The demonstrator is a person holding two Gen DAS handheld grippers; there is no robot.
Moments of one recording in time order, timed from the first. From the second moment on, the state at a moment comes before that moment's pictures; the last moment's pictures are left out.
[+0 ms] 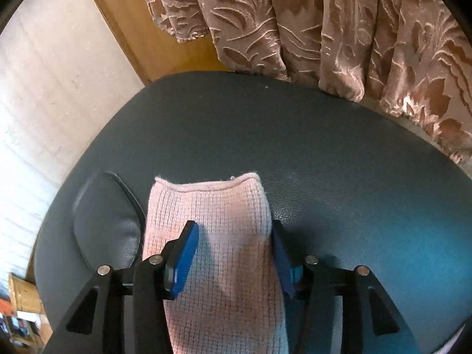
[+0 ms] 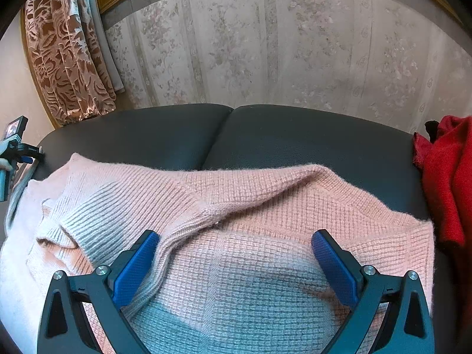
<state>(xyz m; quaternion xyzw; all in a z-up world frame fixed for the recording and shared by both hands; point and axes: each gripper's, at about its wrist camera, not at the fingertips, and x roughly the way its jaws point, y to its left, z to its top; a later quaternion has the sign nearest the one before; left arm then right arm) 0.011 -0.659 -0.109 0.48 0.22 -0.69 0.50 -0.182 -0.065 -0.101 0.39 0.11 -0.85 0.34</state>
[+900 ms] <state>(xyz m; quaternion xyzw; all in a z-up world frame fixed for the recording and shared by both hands) -0.010 -0.398 0.080 0.15 0.39 -0.91 0.01 -0.183 -0.060 -0.093 0.41 0.09 -0.84 0.35</state>
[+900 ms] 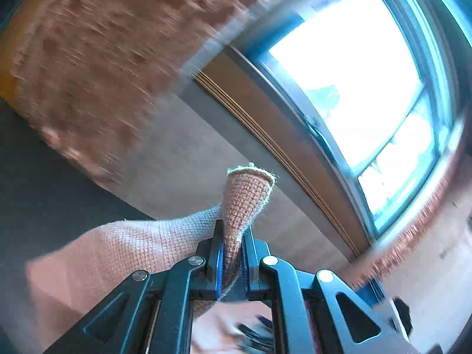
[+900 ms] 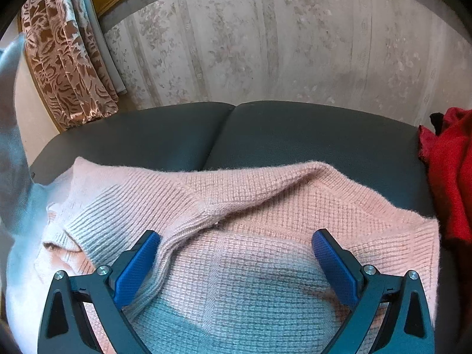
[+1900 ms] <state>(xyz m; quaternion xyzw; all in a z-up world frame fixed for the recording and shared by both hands) 0.017 -0.252 -0.069 0.29 0.43 -0.86 -0.01 -0.181 0.010 -0.077 0.51 -0.23 -0.70 0.44</state>
